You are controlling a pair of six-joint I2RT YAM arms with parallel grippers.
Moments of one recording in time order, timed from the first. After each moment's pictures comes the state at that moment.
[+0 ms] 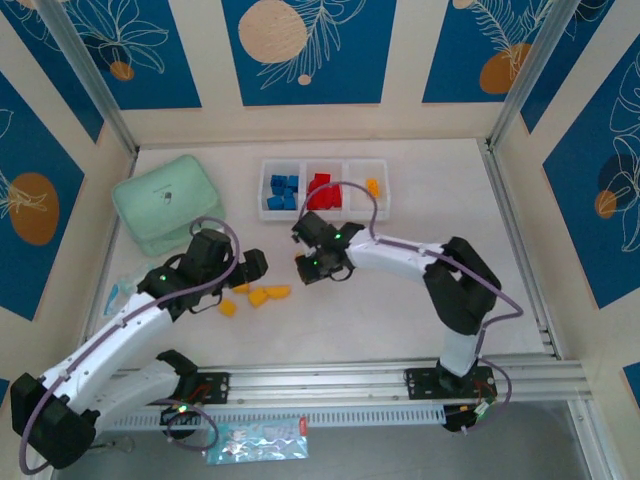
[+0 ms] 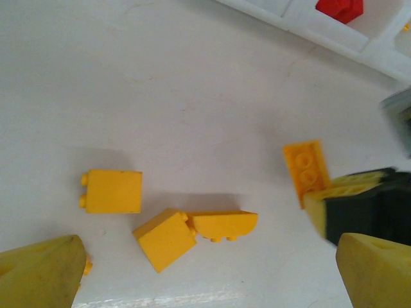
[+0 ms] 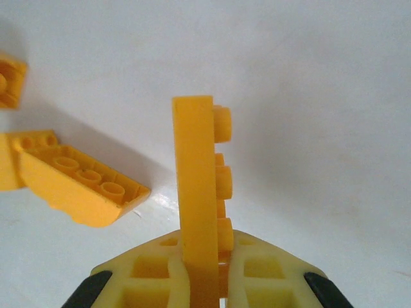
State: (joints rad) left arm -0.57 0.93 0.77 -0.69 -0.05 -0.77; right arm 0.84 1.78 1.25 -0.61 -0.08 0.42
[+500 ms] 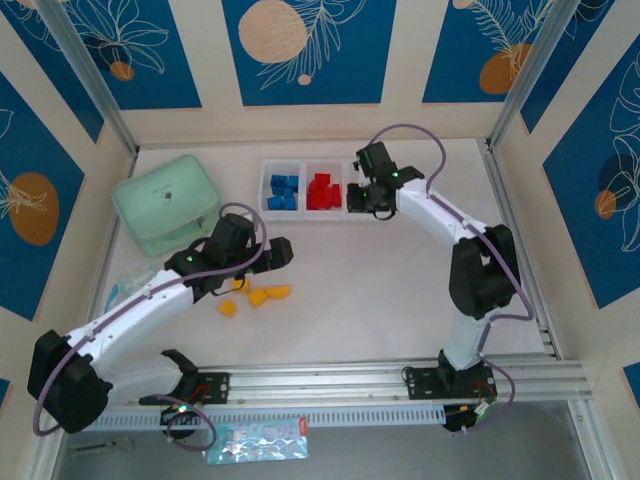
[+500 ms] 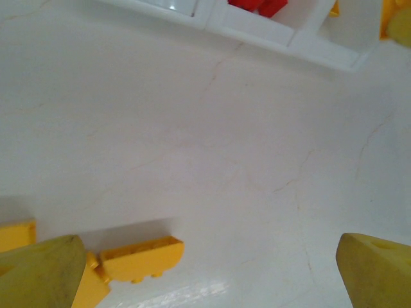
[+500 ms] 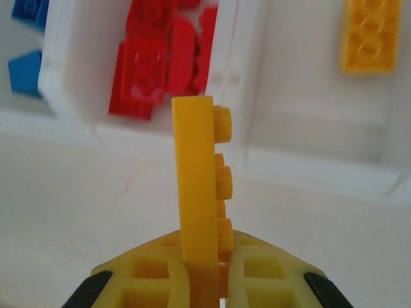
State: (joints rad) left arm -0.64 1.14 0.85 -0.50 0.02 -0.75; right arm 0.42 1.83 1.52 -0.70 -0.06 0.36
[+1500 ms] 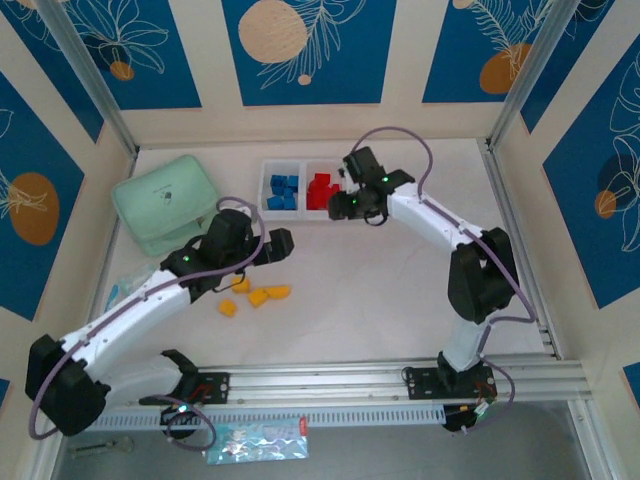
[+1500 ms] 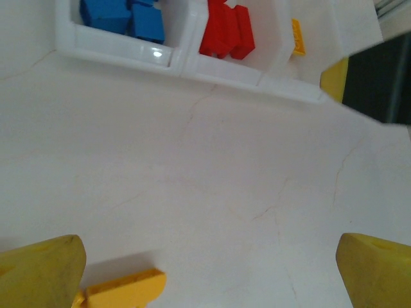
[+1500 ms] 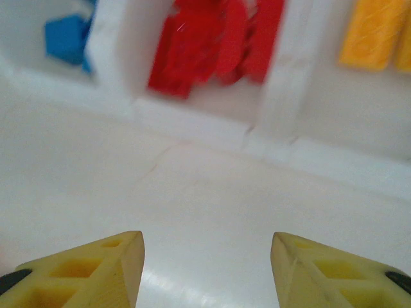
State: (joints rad) left arm -0.65 1.09 0.87 -0.48 -0.03 -0.73; right arm 0.53 1.77 1.47 -0.72 -0.07 0.32
